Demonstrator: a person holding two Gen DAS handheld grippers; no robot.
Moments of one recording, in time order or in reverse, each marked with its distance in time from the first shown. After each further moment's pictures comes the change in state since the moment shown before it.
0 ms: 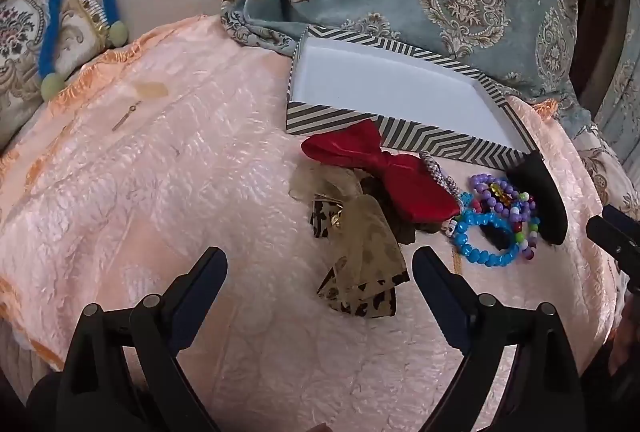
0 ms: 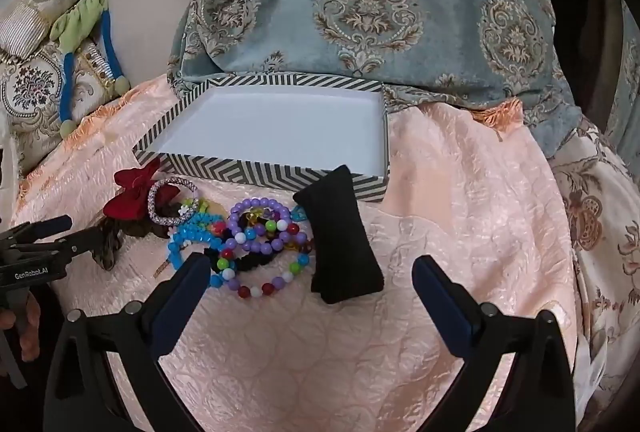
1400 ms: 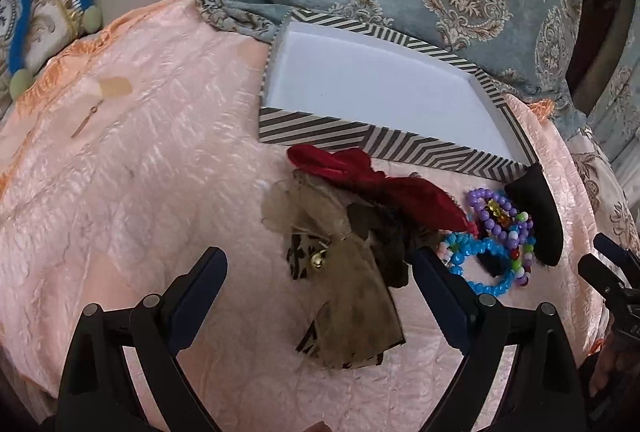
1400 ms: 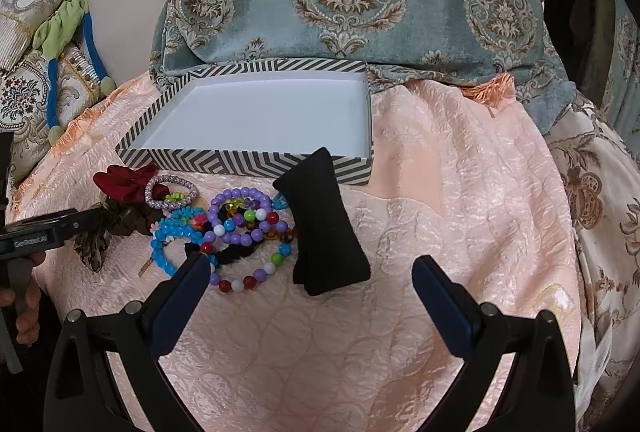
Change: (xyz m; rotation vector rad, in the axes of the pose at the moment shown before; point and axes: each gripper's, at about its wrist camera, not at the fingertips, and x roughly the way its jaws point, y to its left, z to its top) left arm 0.031 -0.011 0.028 -0.007 0.078 -0.067; right arm 0.011 -0.008 -0.002 0.039 0.067 -0.016
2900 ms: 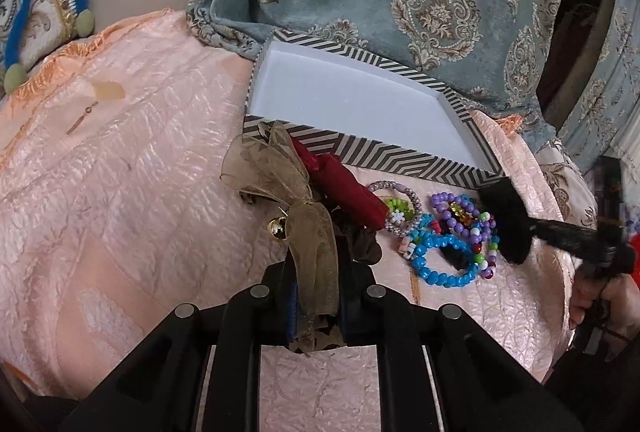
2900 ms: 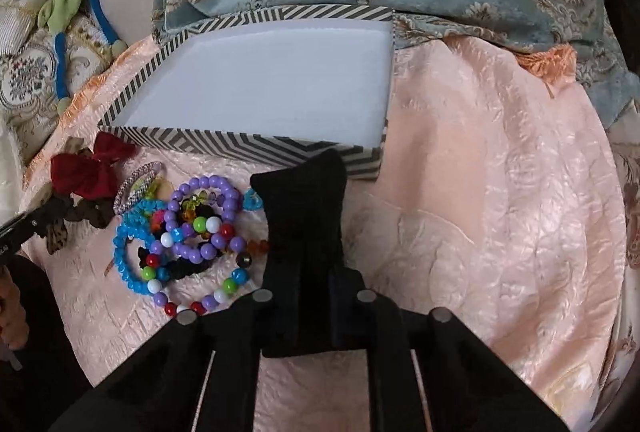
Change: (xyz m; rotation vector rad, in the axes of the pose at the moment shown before) left arm -0.024 0.002 -0.015 -0.016 -0.082 -0.097; right arm 0.070 -0.044 0.026 -0.008 0.148 0.167
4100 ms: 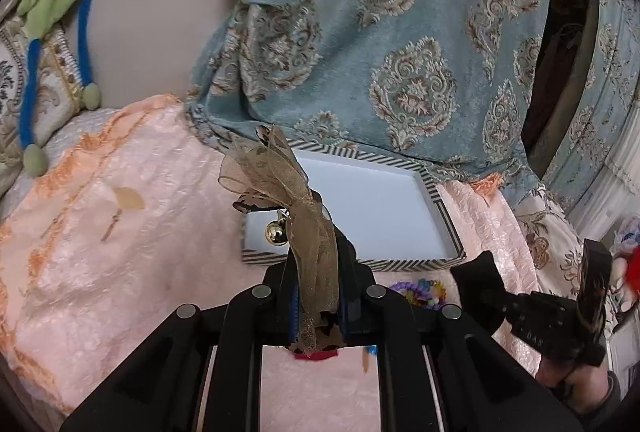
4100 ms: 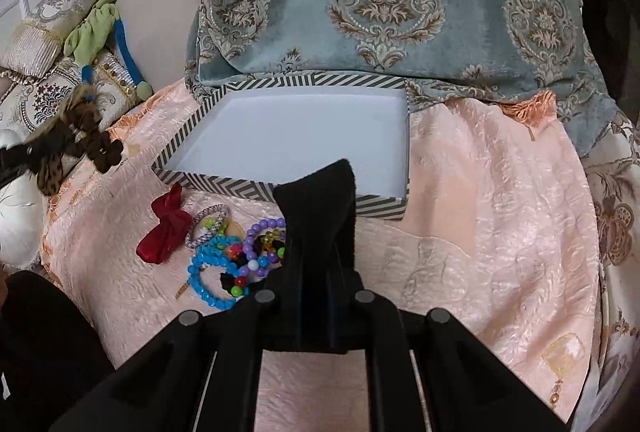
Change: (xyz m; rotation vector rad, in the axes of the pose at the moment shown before) left arm -0.069 -0.036 0.079 0.046 -0.144 0.009; right arm -0.059 0.052 -0.002 -0.037 -0.132 -0.015
